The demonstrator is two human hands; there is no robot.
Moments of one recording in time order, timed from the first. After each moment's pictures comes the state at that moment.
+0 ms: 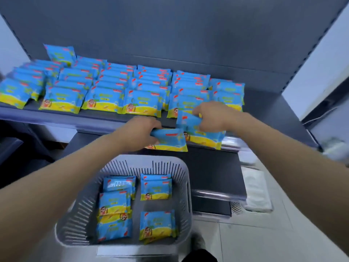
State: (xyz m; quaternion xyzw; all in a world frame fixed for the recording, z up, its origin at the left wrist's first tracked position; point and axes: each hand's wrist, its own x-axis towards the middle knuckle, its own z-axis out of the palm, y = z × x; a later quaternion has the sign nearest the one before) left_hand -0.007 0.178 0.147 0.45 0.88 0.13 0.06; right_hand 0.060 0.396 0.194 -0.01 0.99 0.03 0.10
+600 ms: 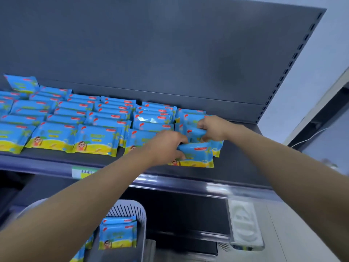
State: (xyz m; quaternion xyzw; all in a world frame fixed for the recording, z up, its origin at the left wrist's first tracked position) left_hand -0.010 0.390 0.179 0.47 0.85 0.21 0.08; right_hand 0.003 0.600 0.187 0.03 0.99 0.00 0.12
